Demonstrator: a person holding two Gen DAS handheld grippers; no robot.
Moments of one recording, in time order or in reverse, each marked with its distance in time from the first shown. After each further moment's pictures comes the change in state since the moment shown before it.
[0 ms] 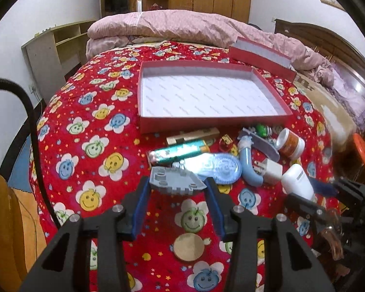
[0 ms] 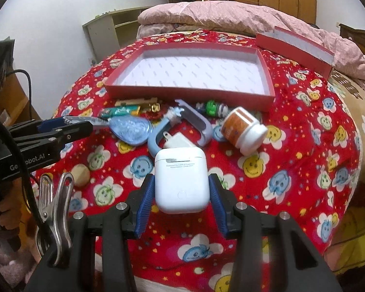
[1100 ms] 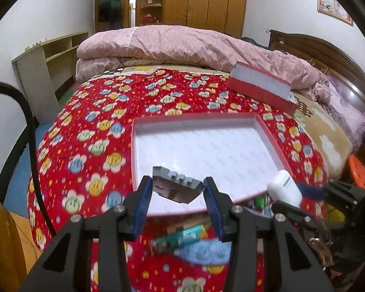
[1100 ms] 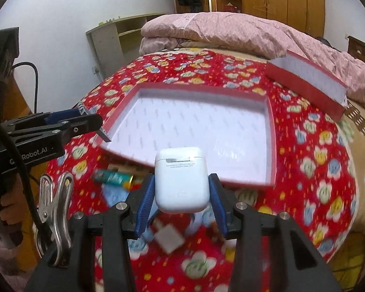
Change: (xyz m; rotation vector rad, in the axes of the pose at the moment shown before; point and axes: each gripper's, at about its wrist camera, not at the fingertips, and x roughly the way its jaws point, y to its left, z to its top) left arm 0.018 0.006 0.115 0.012 -0.052 -0.049; right arm 0.014 -0.014 0.108 -0.039 -0.029 0.022
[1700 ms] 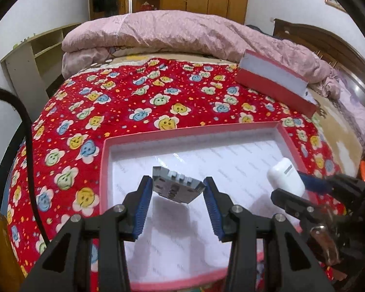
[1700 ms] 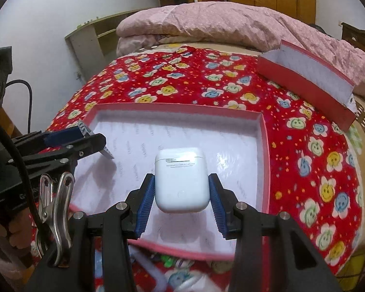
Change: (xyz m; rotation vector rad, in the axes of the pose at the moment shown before) left arm 0.099 -0.010 0.047 0.012 0.081 0.012; right arm 0.069 -0.049 0.059 0.081 0.048 -0.032
